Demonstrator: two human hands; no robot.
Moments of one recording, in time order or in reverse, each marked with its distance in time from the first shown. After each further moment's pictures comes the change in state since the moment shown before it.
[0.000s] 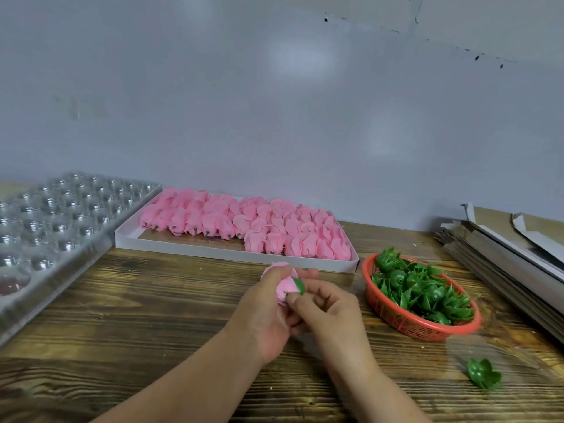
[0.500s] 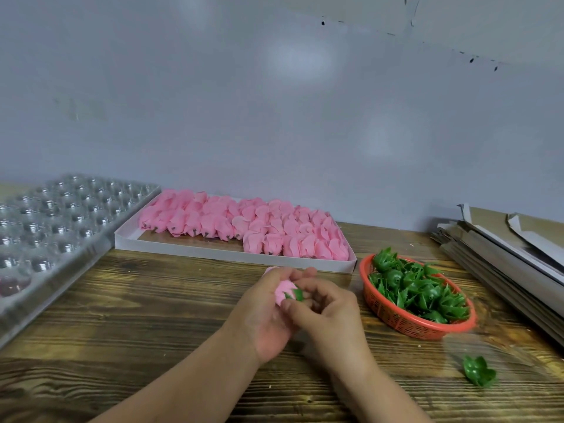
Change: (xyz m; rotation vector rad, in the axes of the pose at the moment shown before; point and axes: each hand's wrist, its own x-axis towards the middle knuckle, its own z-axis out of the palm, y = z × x) left_hand -0.005 0.003 0.003 -0.150 -0.006 -0.043; right_hand 0.003 0.002 -0.003 -0.210 0.028 -0.139
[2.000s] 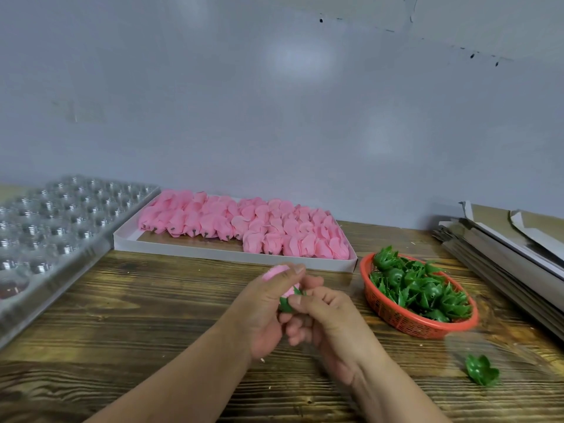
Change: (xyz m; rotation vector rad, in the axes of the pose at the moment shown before) left_hand -0.001 0.006 -0.009 0.381 -0.139 0.027; right_hand 0.002 -0.008 -0.008 0.549 -0.265 0.407
